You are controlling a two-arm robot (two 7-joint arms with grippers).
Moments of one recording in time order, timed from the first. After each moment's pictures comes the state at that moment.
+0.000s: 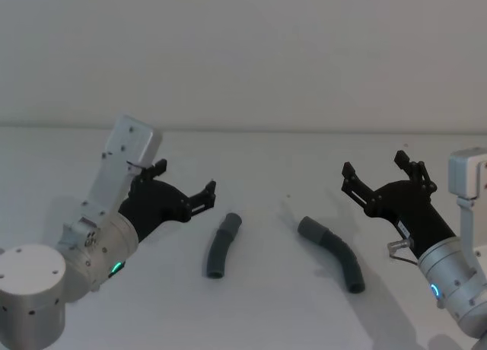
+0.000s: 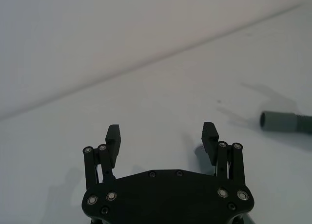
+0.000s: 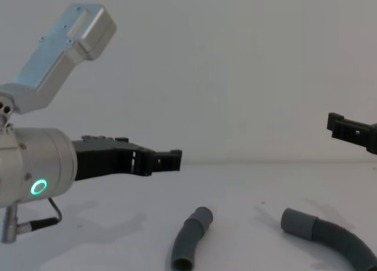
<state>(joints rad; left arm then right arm) -0.19 0.37 0.43 -1.77 -0.33 0.37 -0.07 -0.01 0.34 -0.23 -1.77 0.29 0.03 0.07</state>
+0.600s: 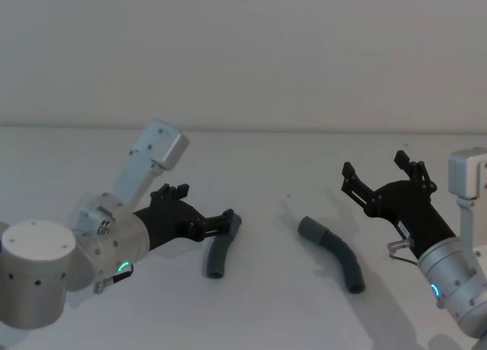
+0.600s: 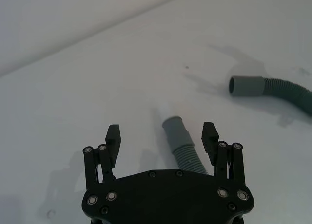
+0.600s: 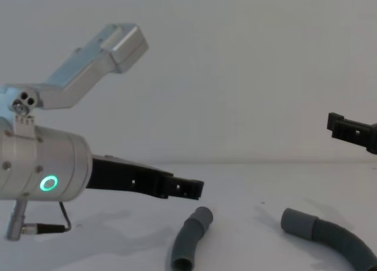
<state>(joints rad) -0.28 0.39 0.47 -1.76 -0.38 0.59 -0.19 -0.01 0.34 -0.23 -1.77 0.29 0.03 0.07</state>
